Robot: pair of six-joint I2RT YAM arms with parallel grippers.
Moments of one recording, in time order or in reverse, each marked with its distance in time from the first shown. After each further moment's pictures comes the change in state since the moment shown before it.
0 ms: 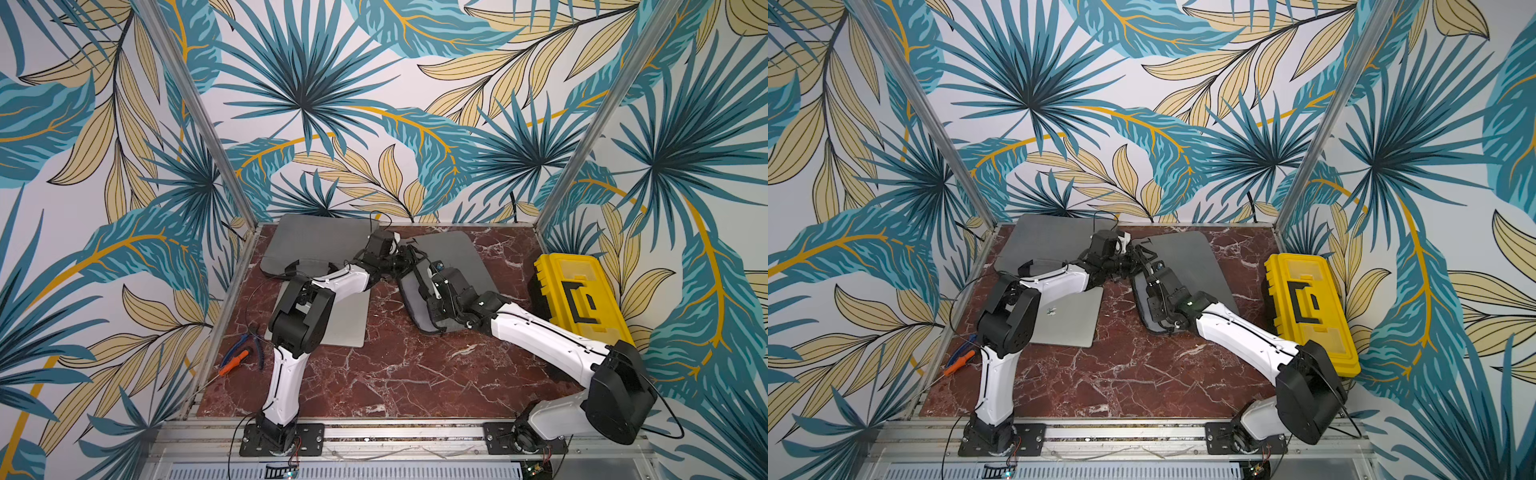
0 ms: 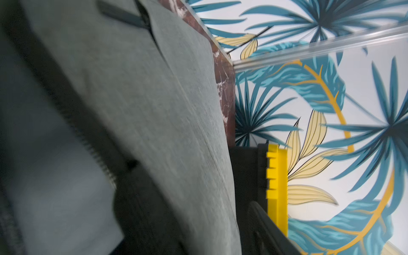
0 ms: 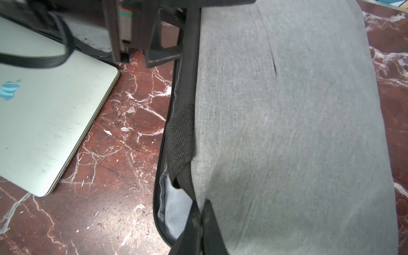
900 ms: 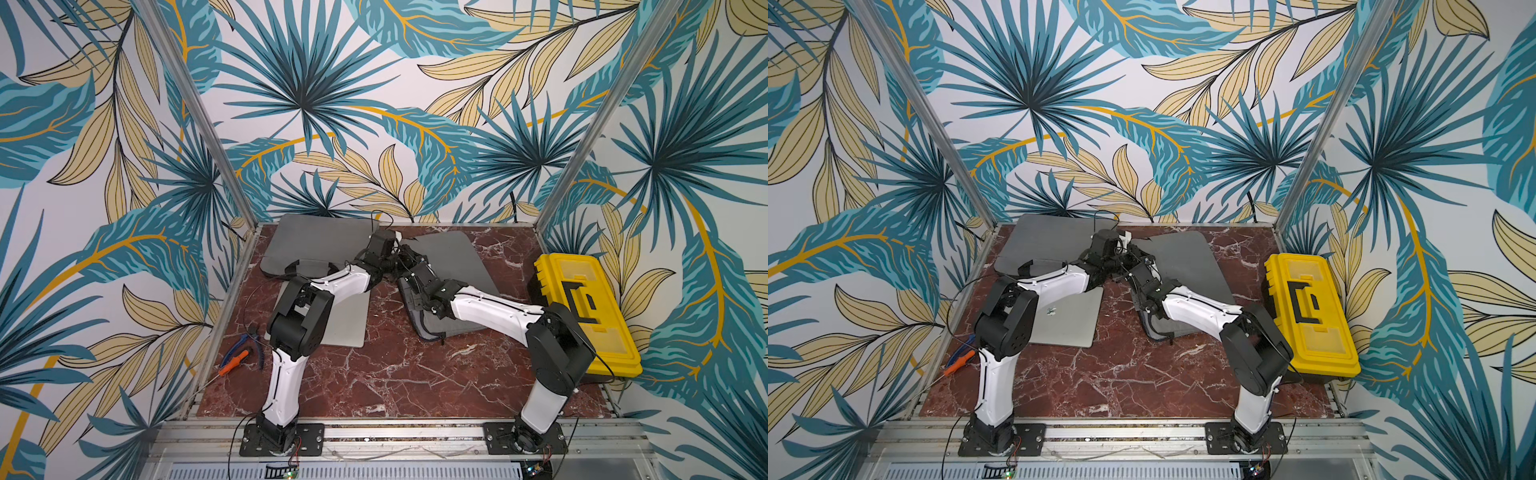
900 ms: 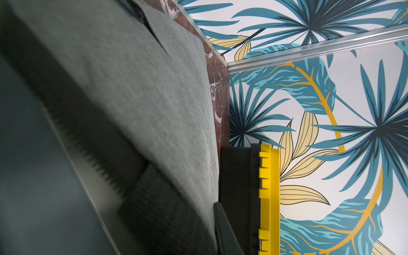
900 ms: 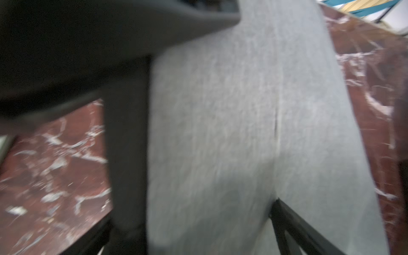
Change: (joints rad) left arm -0.013 -0.049 -0.018 0.004 -0.024 -0.013; right arm 0.028 0.367 0.213 0.016 0.328 0.104
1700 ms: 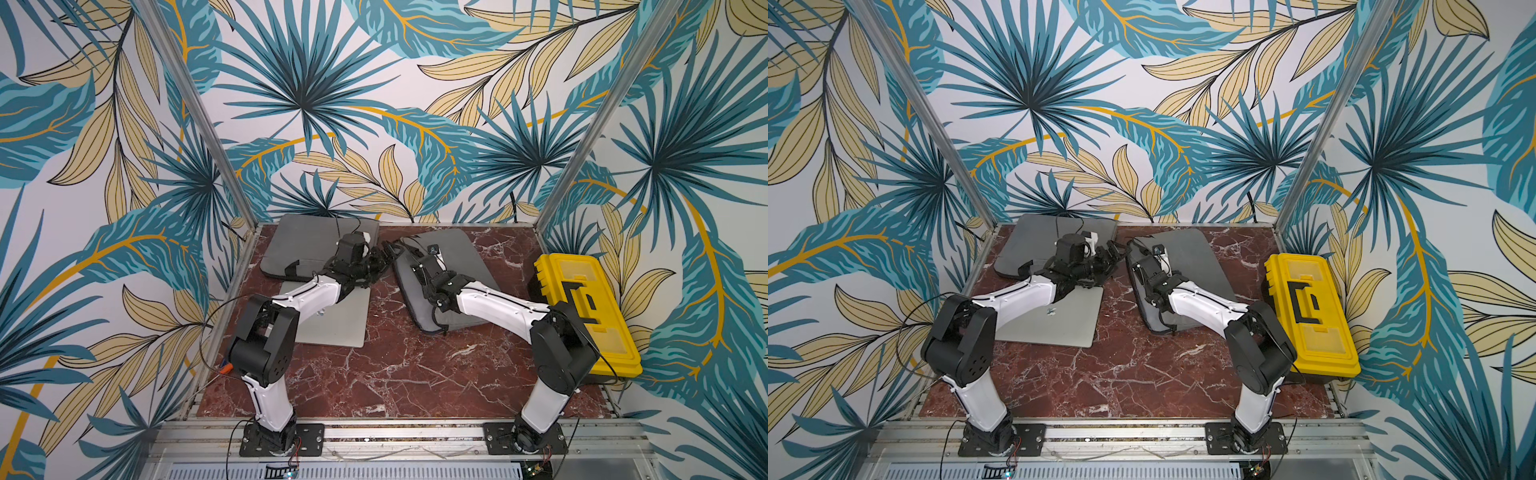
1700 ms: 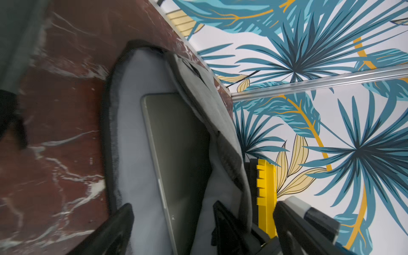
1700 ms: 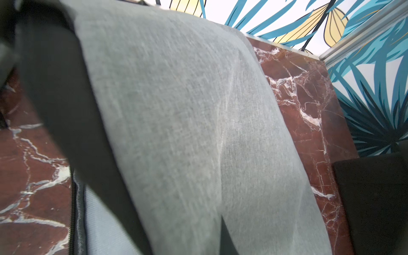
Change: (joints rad) left arm 0.114 -0.316 -0.348 0.032 -0.077 0.012; right arm -0.064 -0.038 0.006 0.052 0.114 -0.058
